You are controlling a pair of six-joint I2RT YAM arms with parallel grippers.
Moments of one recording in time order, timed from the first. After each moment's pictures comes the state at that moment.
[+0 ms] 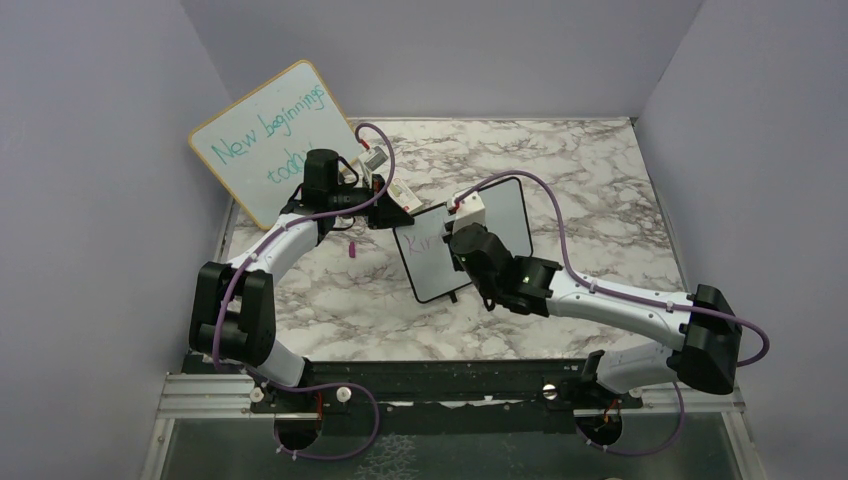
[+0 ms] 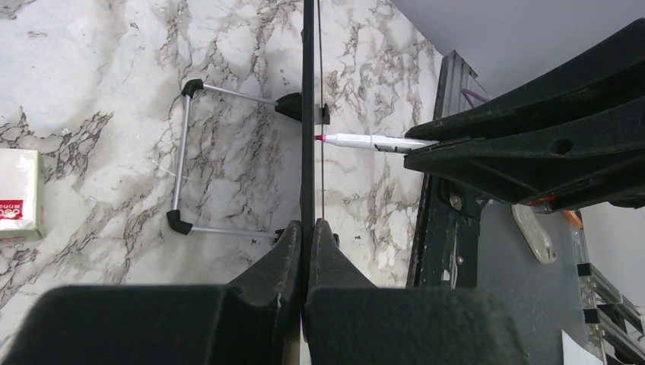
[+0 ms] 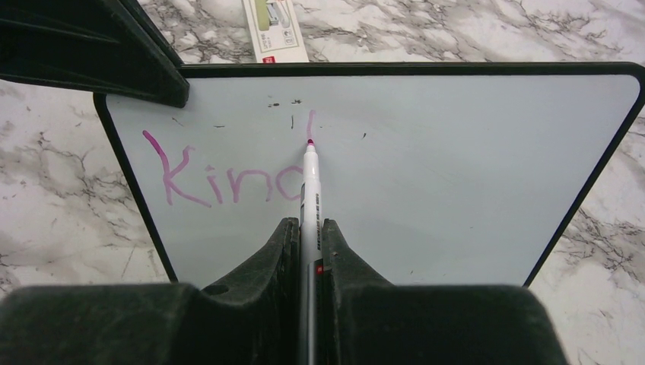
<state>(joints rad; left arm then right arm) -0.22 1.52 0.98 0.05 1.12 -0.16 1.07 1.34 0.98 -0.12 0.69 0.23</state>
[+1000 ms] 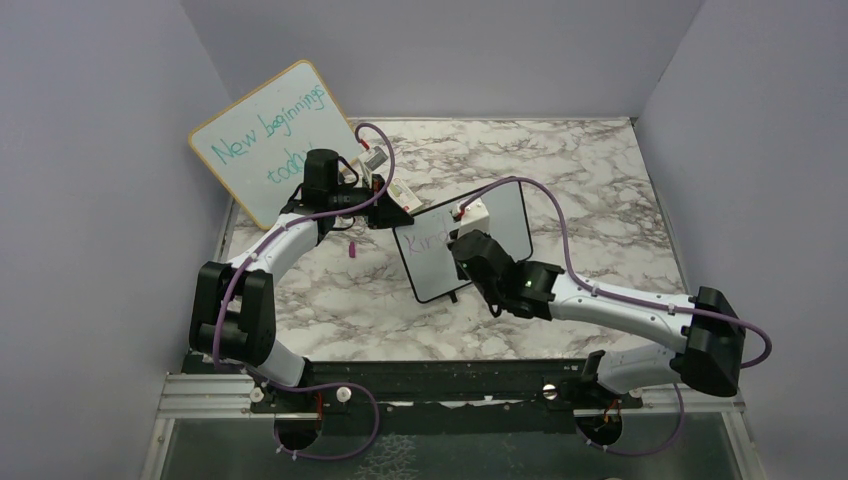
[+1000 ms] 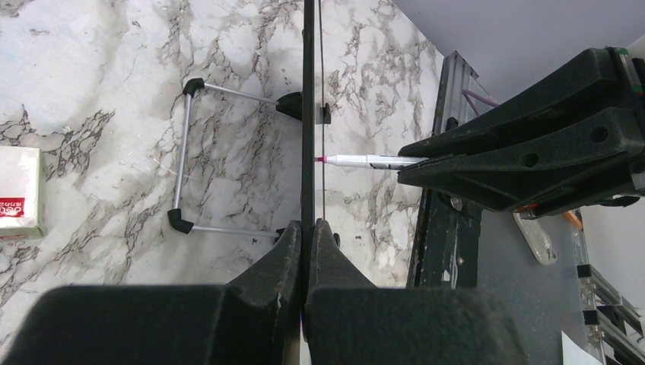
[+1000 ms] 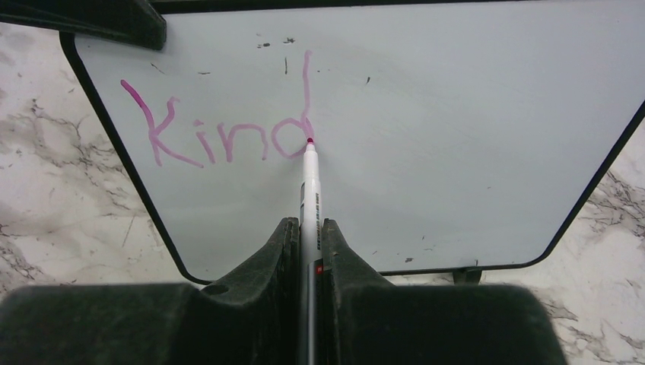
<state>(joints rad) -0.22 1.52 0.99 0.04 1.11 -0.16 1.07 1.32 0.93 -0.19 0.66 0.32</state>
